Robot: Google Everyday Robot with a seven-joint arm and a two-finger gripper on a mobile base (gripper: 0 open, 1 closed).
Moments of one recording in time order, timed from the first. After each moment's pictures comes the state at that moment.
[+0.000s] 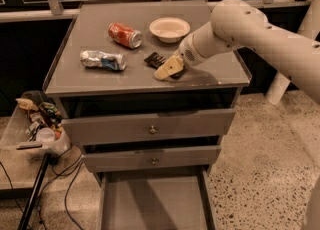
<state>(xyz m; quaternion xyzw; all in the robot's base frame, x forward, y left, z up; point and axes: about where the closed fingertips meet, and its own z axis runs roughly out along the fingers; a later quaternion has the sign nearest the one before) 0.707 -0.067 0.826 -0.42 0.82 0.13 0.36</state>
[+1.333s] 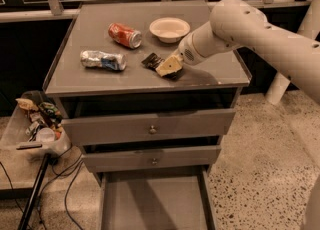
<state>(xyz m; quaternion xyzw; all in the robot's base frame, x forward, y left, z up) 0.707 -0.067 0.826 -0.42 0.82 0.13 0.36</state>
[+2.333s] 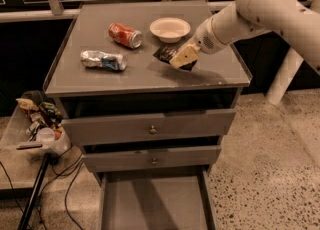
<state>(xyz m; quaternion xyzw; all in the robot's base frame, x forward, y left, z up) 0.689 -0.098 0.877 -0.44 0.81 0.13 0.37</state>
